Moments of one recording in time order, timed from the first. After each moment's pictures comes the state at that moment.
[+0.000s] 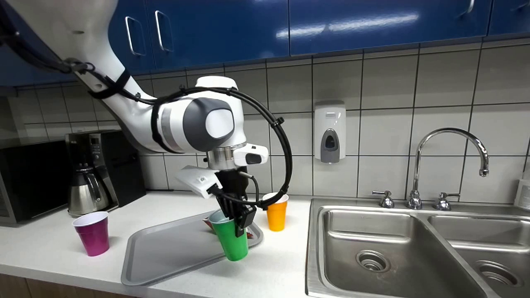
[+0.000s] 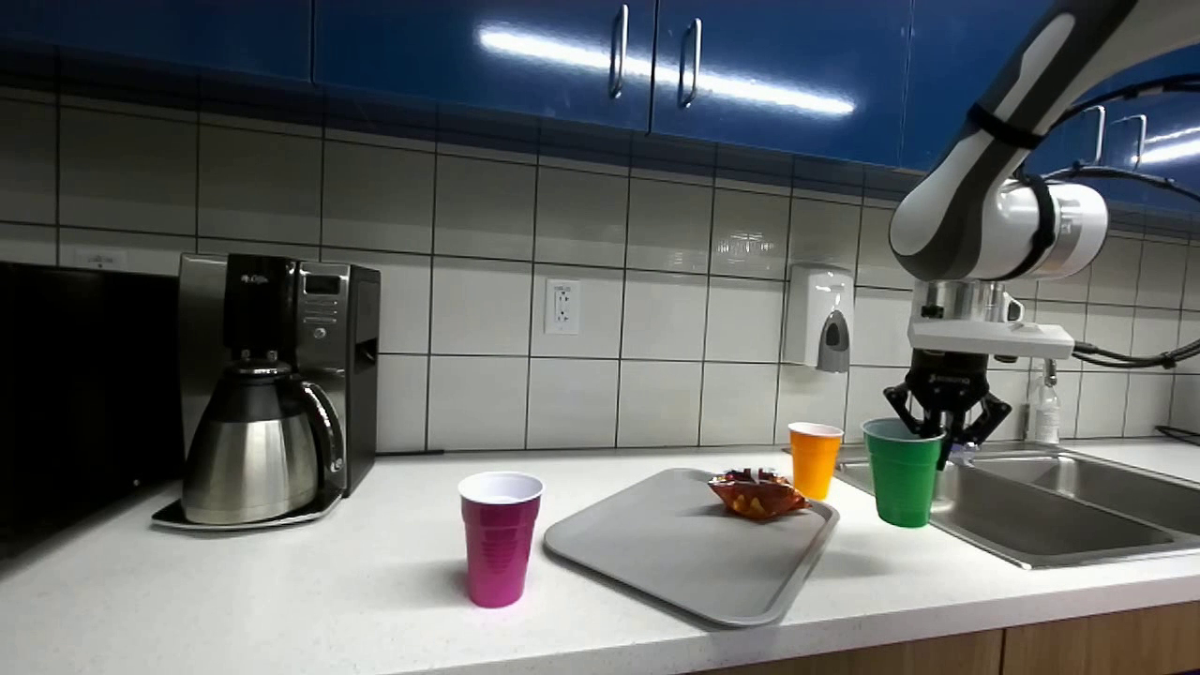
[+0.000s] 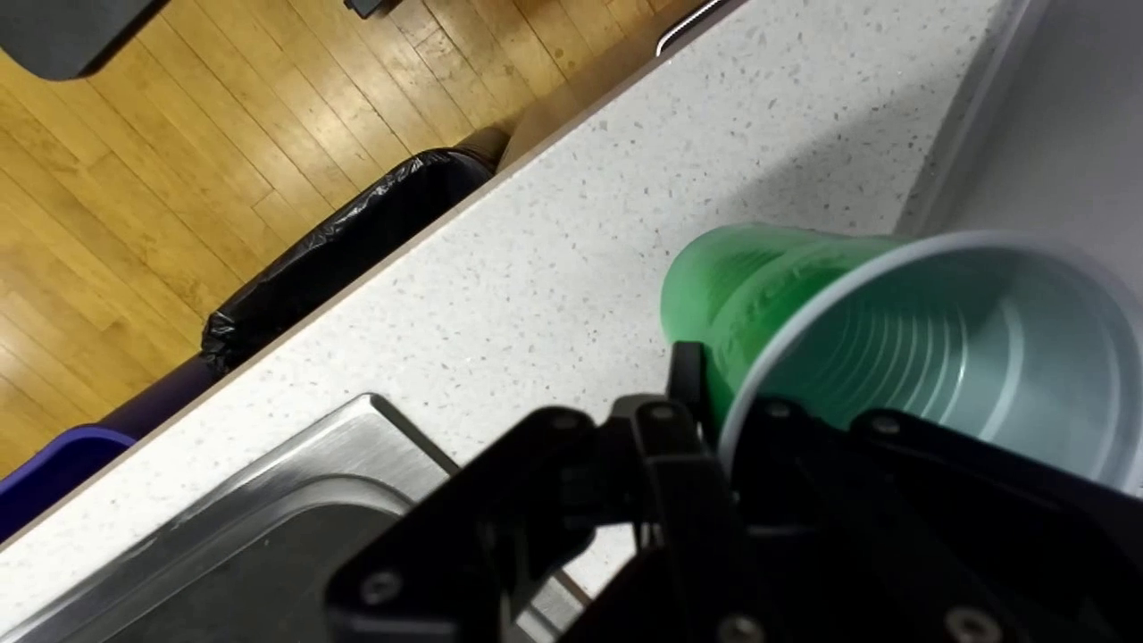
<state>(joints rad) -0.18 -0.26 -0.10 -2.69 -0.08 2.51 0.34</state>
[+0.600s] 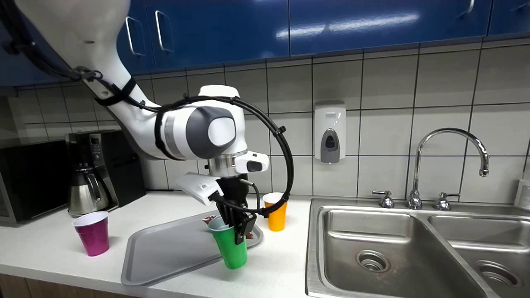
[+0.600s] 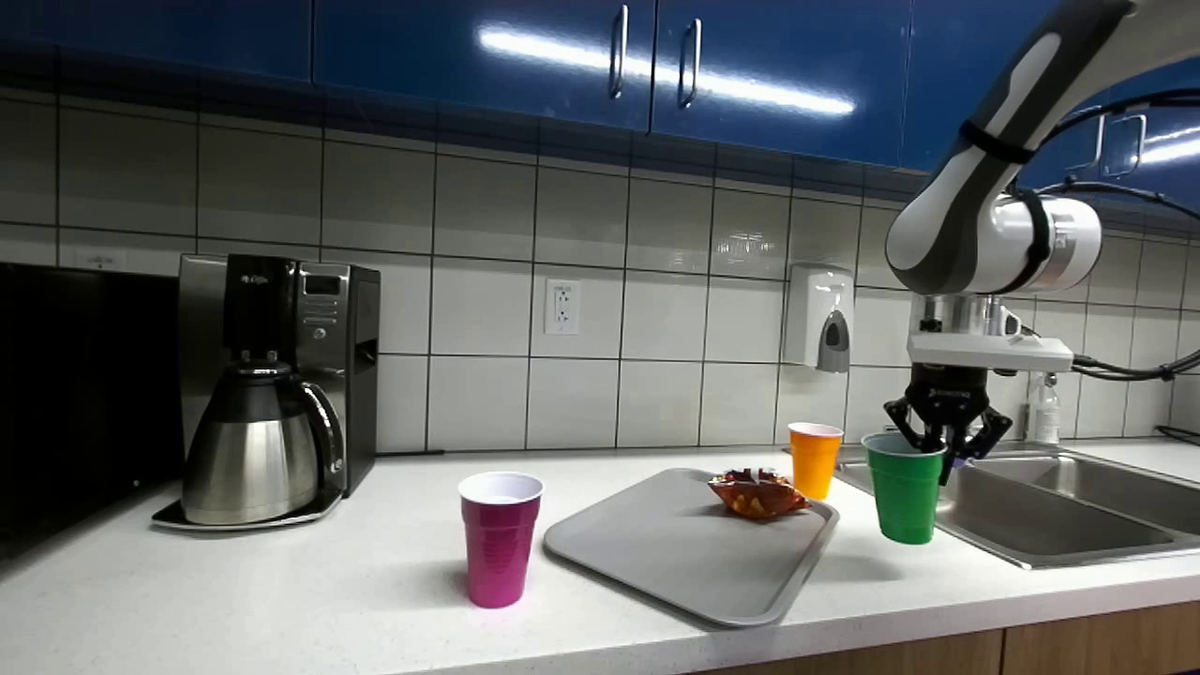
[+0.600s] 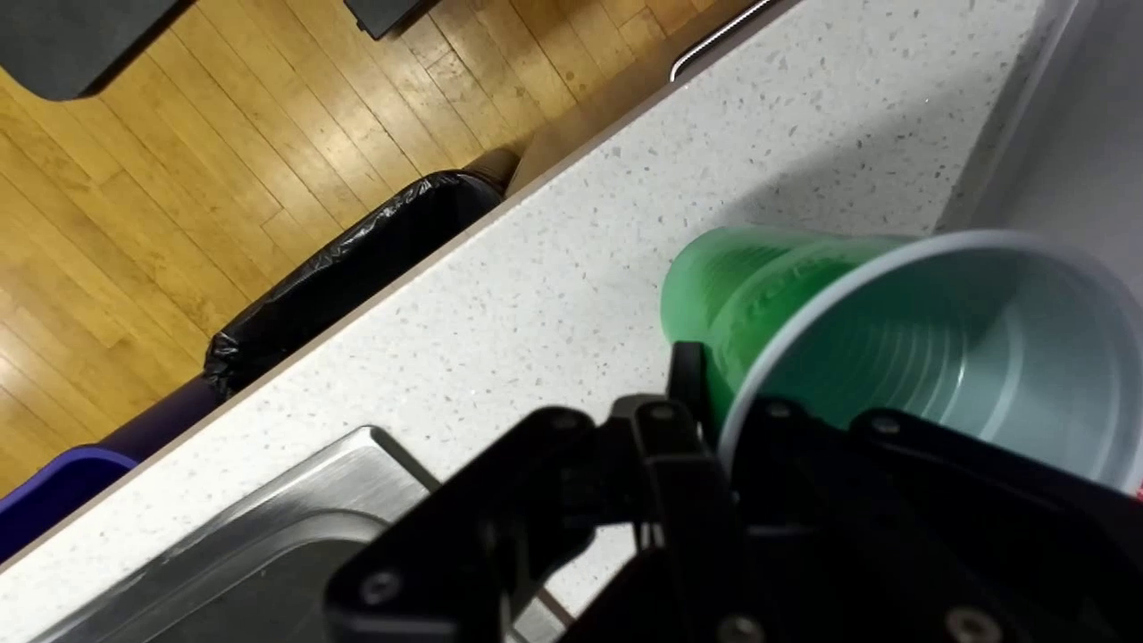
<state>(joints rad) -0.18 -0.21 -0.10 -2.69 -0.08 2.52 0.33</state>
